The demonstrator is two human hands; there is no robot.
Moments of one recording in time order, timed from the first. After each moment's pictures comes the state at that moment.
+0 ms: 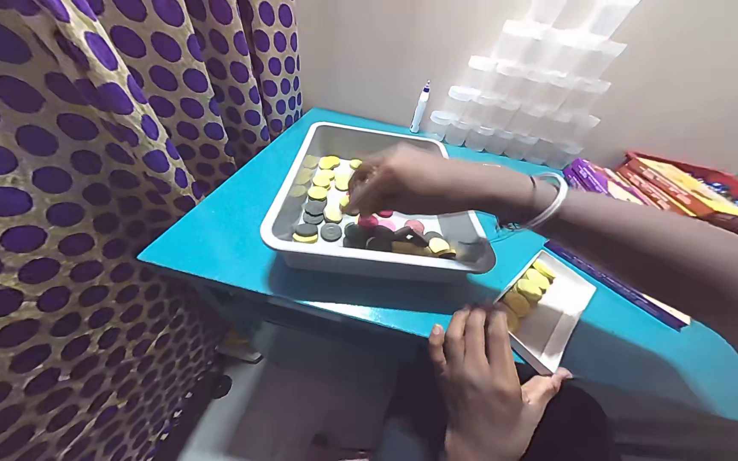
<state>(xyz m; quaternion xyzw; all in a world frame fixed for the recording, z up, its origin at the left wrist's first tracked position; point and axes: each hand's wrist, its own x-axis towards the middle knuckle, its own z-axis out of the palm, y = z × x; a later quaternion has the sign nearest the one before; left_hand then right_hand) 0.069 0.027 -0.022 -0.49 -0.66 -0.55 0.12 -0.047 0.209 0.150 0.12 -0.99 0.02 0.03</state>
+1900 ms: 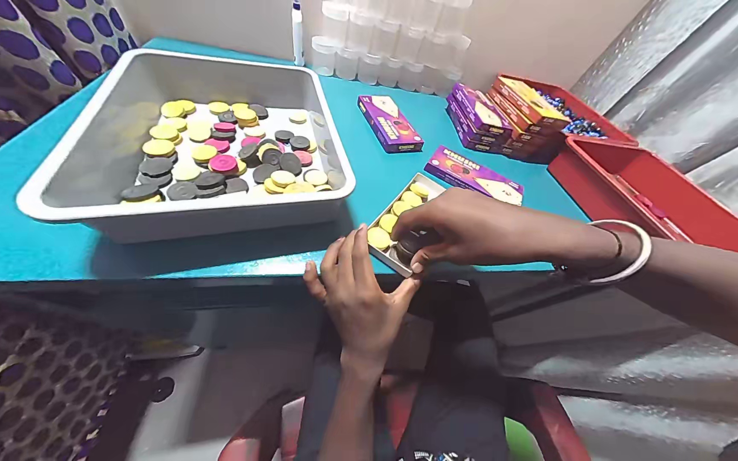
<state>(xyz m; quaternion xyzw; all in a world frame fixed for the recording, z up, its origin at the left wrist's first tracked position) 0.084 0.031 -0.022 -0.50 -0.66 -0.56 0.10 0.196 0.120 0.142 -0.26 -0.95 0.11 -0.10</state>
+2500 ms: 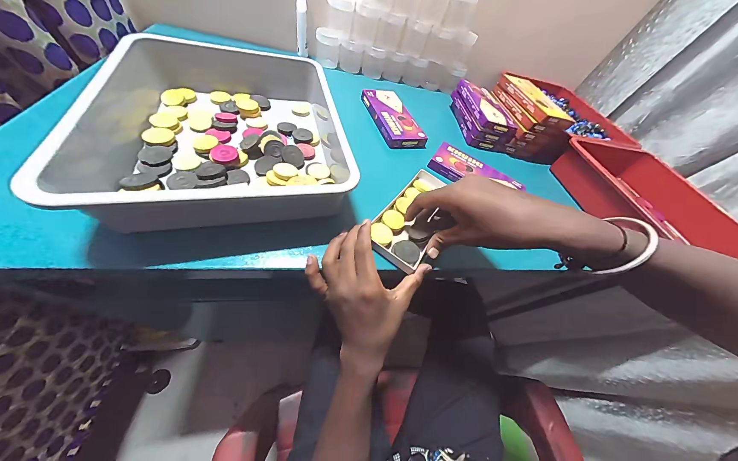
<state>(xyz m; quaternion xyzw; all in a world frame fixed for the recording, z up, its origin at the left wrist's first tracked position) 0.084 0.031 -0.023 -0.50 -0.66 -0.55 0.10 0.211 0.139 0.142 -0.31 -0.94 0.12 -0.10</state>
